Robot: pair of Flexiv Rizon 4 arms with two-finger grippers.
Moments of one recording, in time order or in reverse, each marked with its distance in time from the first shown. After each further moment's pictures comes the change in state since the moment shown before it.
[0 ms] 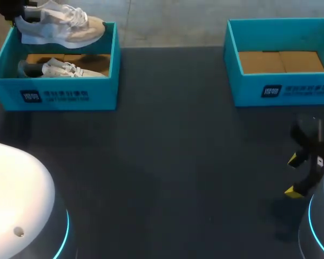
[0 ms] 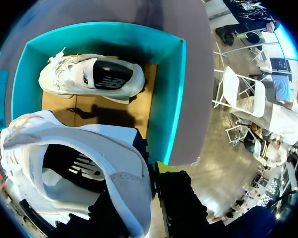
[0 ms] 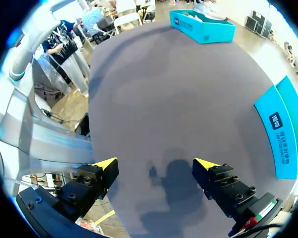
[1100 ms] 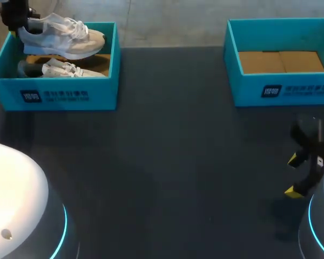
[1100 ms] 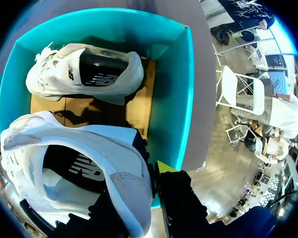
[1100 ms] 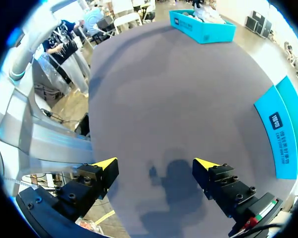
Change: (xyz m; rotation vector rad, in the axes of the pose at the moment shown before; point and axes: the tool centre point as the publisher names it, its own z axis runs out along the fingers) left arm -0.008 -0.004 0.047 0.045 0.028 0.034; right arm 0.000 0.000 0.000 0.000 0.000 0.000
